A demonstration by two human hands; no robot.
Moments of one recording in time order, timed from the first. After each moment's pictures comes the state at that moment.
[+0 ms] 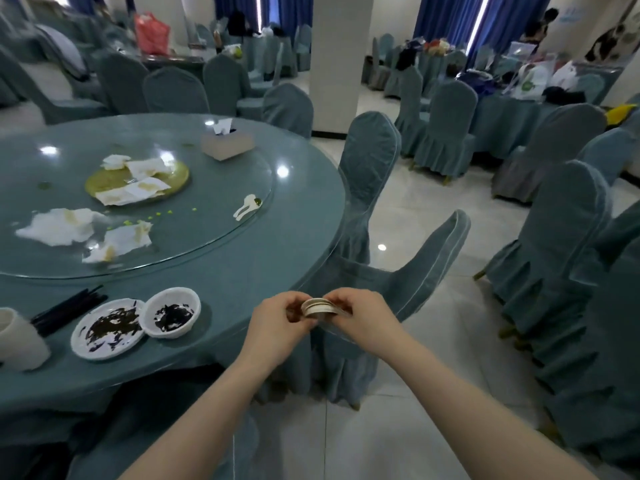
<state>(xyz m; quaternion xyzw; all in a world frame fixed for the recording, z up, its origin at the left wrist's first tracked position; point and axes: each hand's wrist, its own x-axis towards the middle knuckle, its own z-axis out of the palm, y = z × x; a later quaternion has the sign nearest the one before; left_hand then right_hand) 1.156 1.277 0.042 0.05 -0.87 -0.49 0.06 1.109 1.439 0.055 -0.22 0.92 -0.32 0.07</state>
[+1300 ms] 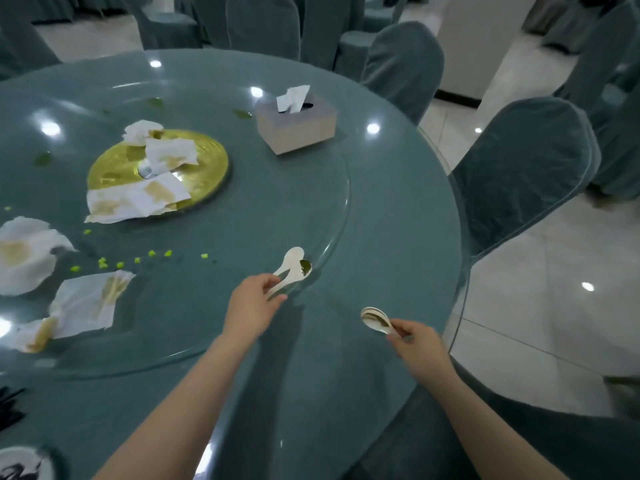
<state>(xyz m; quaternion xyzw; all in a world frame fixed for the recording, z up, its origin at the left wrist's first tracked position) 0.727 1.065 -0.083 0.33 -0.86 -0.38 0.04 0.641 1.339 -0.089 -0.10 0.90 -0.37 0.22</state>
